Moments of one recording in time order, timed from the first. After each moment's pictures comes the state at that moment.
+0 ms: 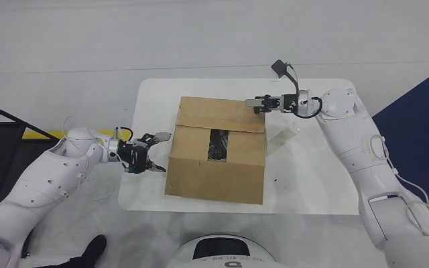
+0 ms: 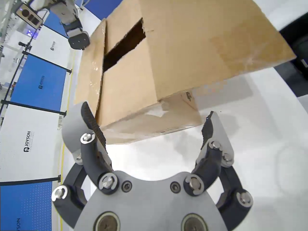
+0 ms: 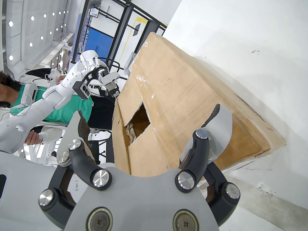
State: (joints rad) left arm 0.94 -0.69 -0.72 -1.32 2.07 -0.53 1.08; right arm -0.76 -1.09 1.04 -1.08 0.19 -0.43 1.16
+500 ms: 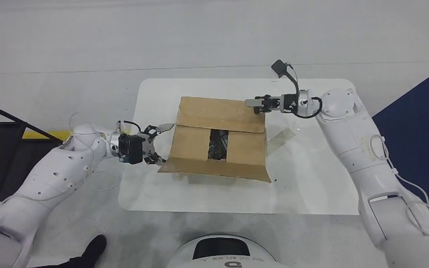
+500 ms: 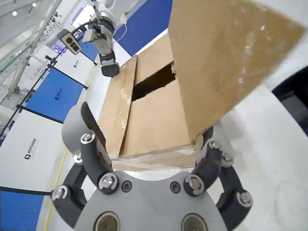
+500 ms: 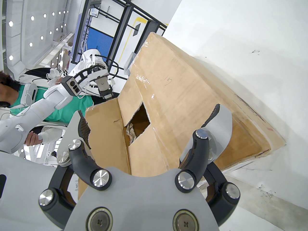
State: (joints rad) left arm 0.88 -0.75 -0.69 -1.24 1.91 -0.58 1.21; right arm -0.76 -1.09 1.04 -1.08 0.19 -0.43 1.16
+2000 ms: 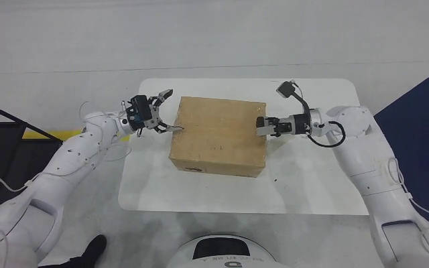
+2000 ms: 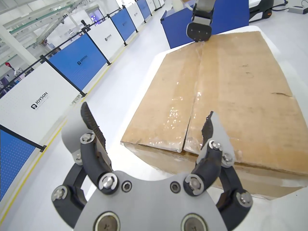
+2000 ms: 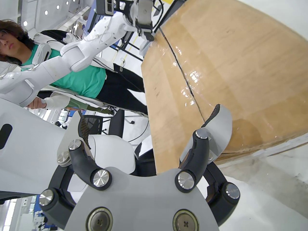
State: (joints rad) left arm 0.73 -0.95 -0.65 -0.94 1.63 -0.61 1.04; right arm -0.97 -0.99 1.16 -1.34 0.31 -0.47 1.35
